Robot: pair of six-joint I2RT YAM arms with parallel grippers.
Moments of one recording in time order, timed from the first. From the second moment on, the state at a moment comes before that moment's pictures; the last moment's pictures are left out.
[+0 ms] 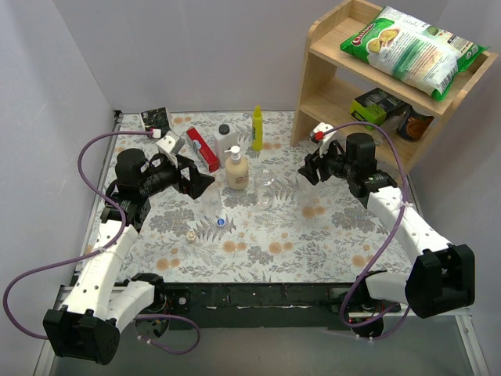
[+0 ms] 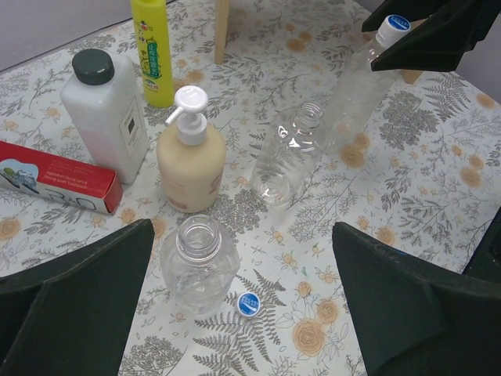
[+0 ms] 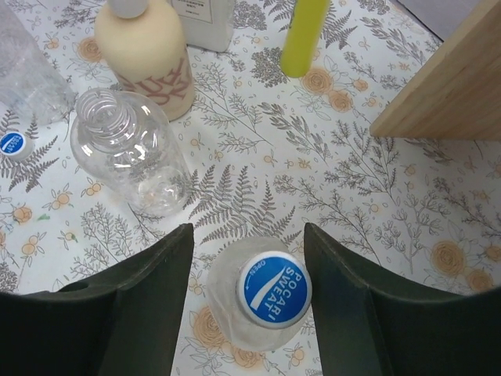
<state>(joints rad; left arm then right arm) -0.16 0.94 0.89 -0.21 0.65 0.01 0.29 1.25 0.93 -0.13 -0.51 -0.29</state>
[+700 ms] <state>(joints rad) -0.13 0.92 0.88 -0.20 0.61 -0.04 0.30 1.22 0.96 -0.13 -0.53 -0.28</state>
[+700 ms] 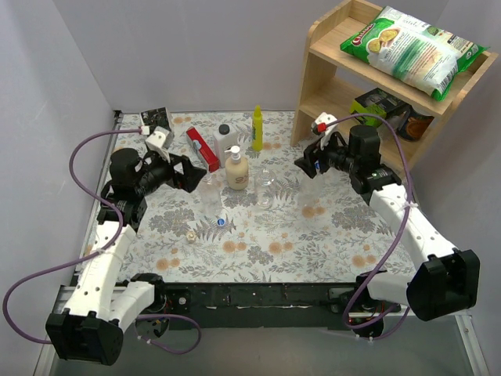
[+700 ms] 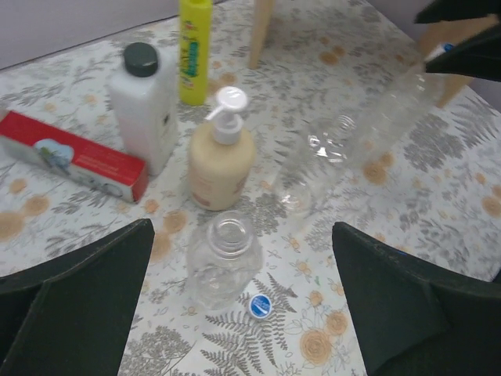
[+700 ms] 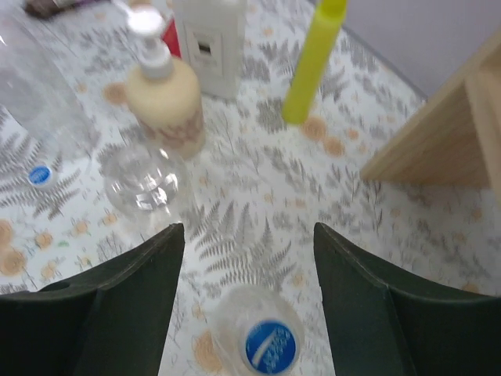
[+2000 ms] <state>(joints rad) 0.25 0.89 1.16 -0.67 0.61 0.01 0.83 2.05 1.45 0.49 -0.84 0.01</state>
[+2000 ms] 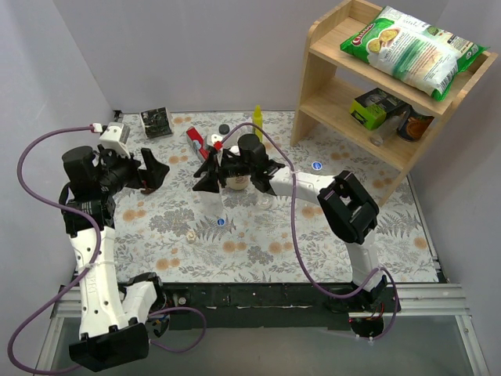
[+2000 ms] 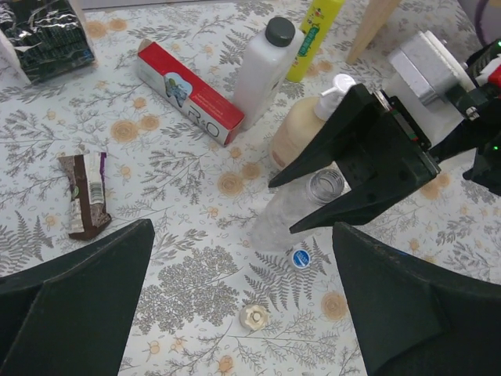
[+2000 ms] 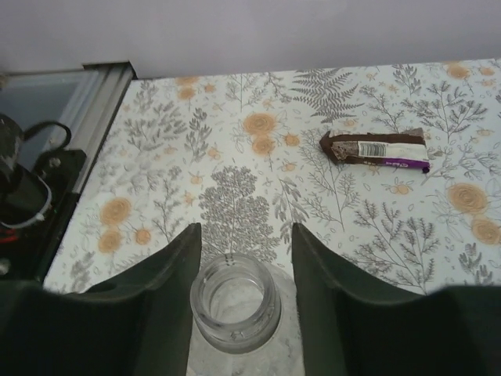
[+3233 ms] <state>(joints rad) -0.20 1.27 1.18 -0.38 1.00 0.21 0.65 1.72 1.62 0.51 -0.89 0.53</state>
